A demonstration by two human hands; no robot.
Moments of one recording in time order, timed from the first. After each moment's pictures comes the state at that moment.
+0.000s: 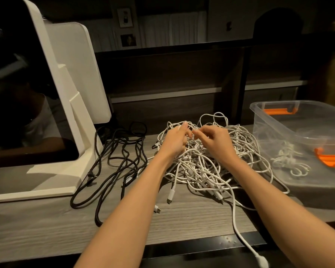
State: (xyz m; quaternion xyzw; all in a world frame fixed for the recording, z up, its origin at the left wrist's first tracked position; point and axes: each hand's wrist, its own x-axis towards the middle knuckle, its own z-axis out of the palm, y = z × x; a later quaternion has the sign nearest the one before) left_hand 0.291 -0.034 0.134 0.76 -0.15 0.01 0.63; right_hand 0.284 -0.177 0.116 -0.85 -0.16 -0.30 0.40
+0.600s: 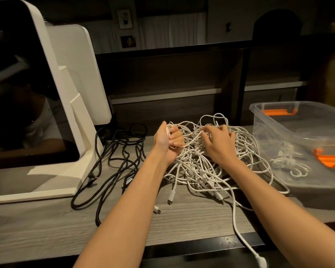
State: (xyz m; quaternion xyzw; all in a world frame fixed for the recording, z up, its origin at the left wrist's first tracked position) left_hand 0.290 -0.024 0.146 0.38 0.00 -0.16 0.91; right_hand 0.291 -0.178 0.108 -0.90 -0.04 -0.32 0.28
